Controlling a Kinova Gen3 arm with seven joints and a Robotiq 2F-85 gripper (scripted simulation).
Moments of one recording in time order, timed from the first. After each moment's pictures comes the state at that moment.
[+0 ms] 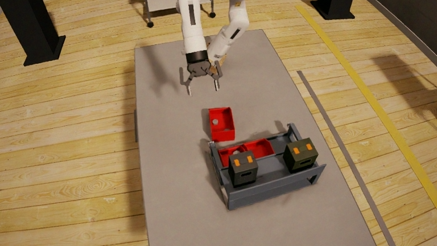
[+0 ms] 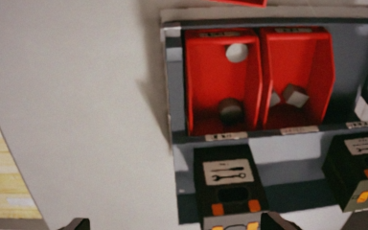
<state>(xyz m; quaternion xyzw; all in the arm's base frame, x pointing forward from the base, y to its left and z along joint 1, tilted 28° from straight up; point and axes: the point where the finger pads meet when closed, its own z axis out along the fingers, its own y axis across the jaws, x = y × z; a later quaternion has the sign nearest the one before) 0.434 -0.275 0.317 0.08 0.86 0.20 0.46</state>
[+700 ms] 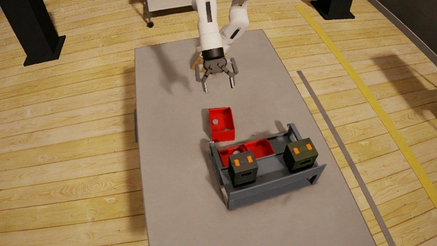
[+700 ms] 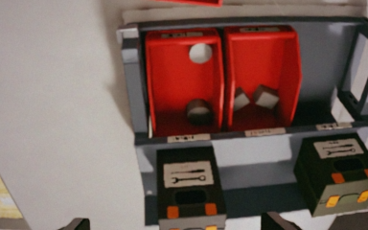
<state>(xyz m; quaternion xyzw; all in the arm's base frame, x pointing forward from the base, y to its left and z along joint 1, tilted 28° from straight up) 0.432 -0.225 0.340 0.08 0.86 0.20 0.46</state>
